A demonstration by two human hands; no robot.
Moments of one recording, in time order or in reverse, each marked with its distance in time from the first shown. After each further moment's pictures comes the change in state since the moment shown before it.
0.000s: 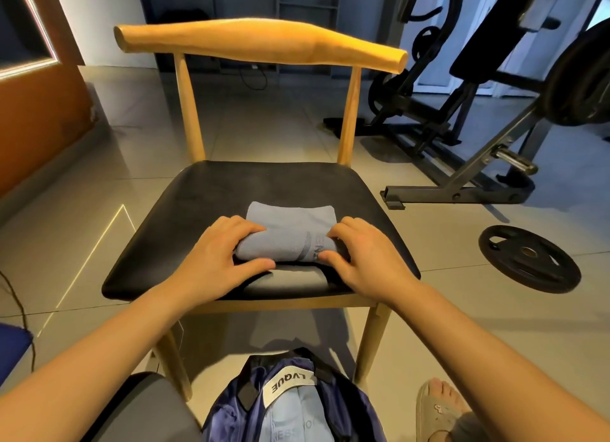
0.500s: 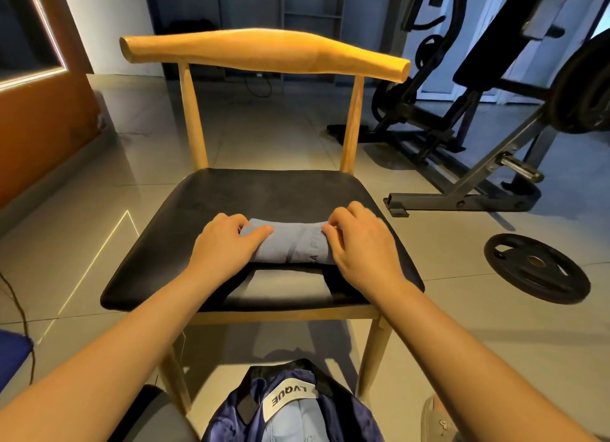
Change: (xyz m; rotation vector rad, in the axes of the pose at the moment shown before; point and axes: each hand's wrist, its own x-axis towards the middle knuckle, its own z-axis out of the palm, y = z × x) left_hand 0.041 0.009 0.009 0.002 0.104 -0.495; right_hand 0.030 -0.010 0.007 -0.081 0.181 0.193
